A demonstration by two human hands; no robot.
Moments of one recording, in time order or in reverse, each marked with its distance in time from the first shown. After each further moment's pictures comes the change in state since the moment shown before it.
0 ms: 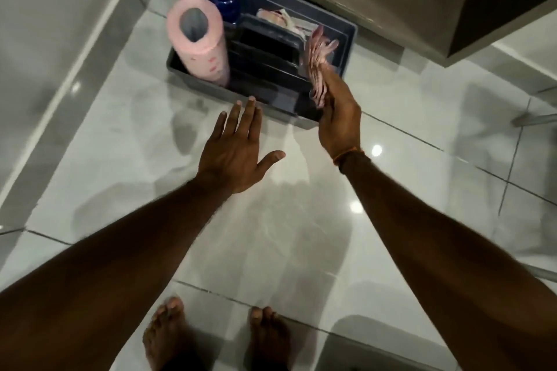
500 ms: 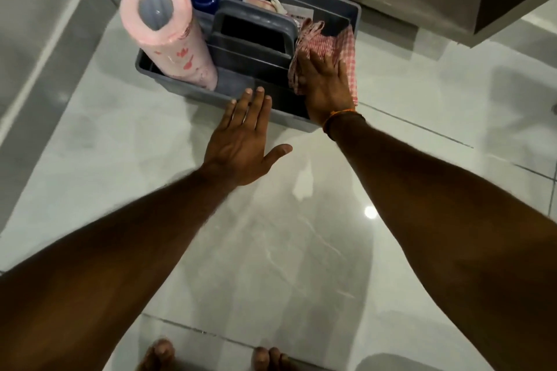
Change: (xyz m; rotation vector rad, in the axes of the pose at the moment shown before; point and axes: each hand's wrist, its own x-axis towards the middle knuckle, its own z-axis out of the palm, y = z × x) left_hand 0.078 0.000 0.061 0.060 0.055 0.074; right_hand 0.081 0.092 0.059 -0.548 -0.329 0.065
